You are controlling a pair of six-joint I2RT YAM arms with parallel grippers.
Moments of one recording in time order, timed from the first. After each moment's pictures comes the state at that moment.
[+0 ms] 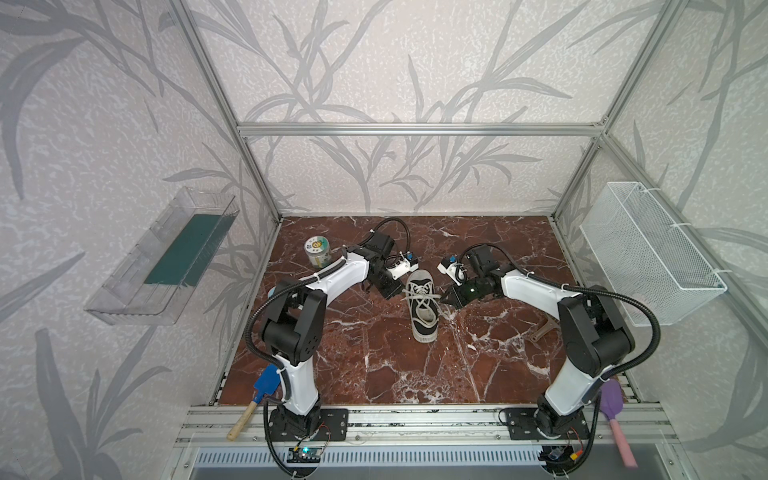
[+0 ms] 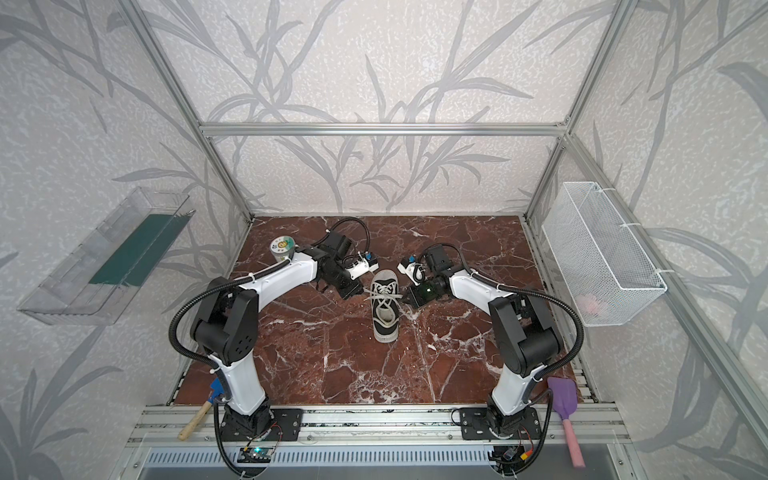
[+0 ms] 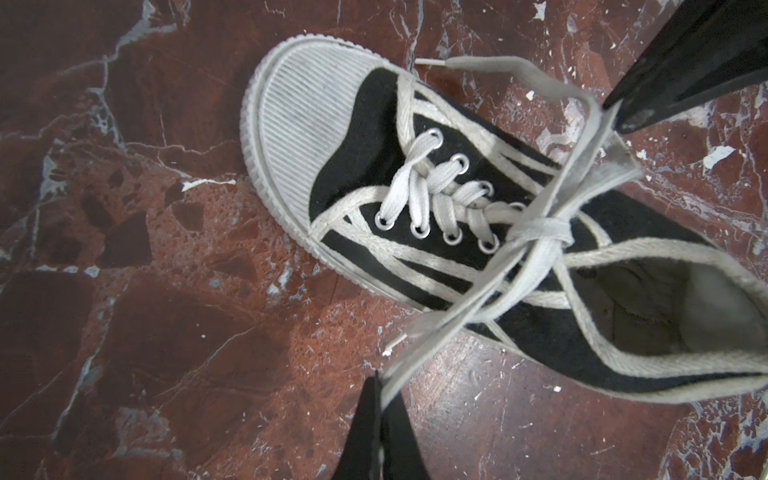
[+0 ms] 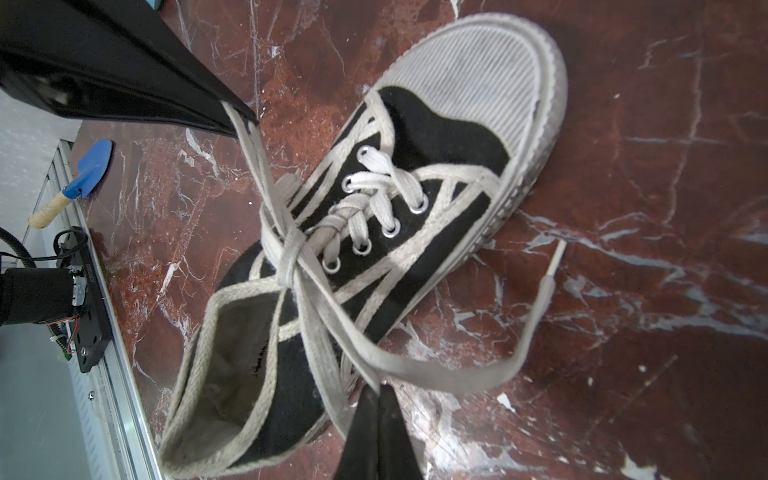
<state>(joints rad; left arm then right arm) -0.43 1.86 1.36 -0.71 0.34 0.49 0.40 1.75 1.08 -0.42 -0.58 -0.07</state>
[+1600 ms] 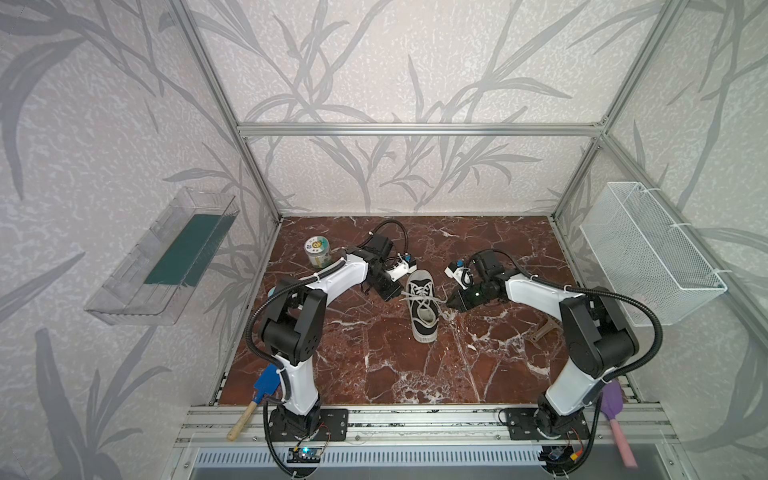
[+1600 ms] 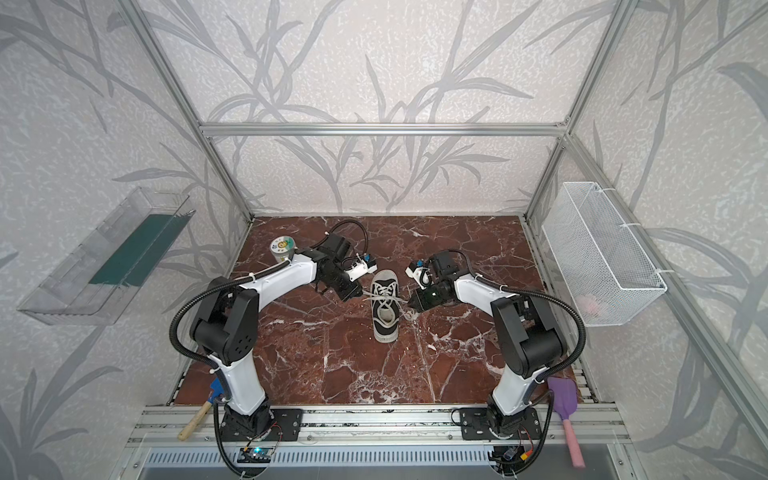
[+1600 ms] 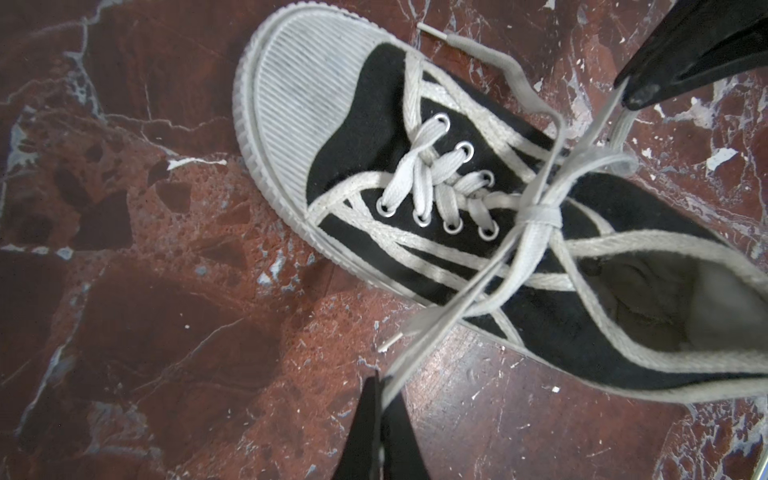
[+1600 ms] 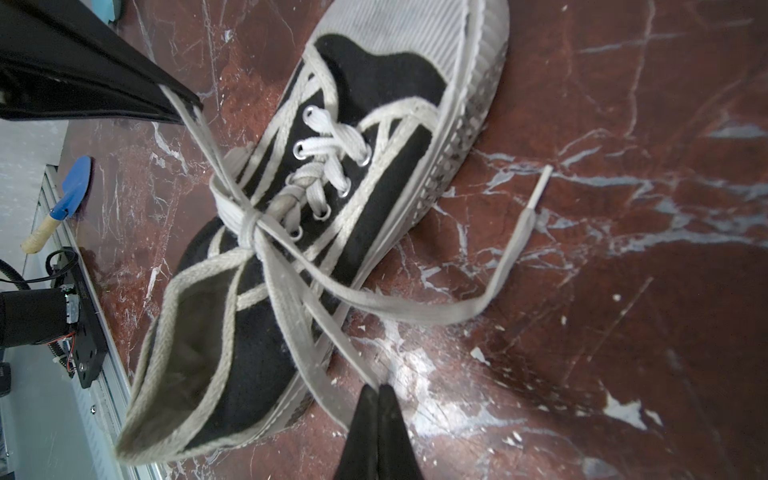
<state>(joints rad) -0.41 1.86 1.32 -0.70 0.35 0.46 0.36 1.73 1.00 -0.40 -0.56 -0.01</state>
